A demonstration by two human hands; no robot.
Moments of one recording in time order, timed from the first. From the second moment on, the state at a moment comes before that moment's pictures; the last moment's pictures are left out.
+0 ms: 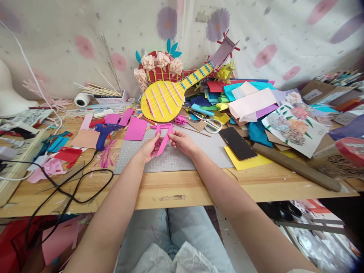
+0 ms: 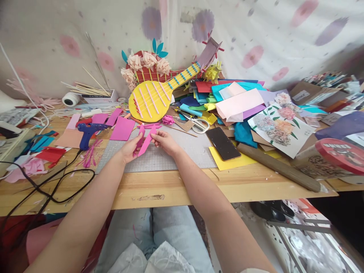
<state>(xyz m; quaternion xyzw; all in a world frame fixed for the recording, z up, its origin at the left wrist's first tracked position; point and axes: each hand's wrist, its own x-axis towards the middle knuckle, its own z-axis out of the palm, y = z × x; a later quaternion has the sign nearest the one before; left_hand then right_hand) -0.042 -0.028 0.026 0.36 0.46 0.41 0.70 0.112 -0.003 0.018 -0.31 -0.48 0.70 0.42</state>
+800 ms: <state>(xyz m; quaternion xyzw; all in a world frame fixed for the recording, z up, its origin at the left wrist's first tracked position) -0.040 -0.038 0.029 0.51 0.52 0.31 0.62 0.114 0.003 0.007 -0.31 -0.52 0.66 0.44</state>
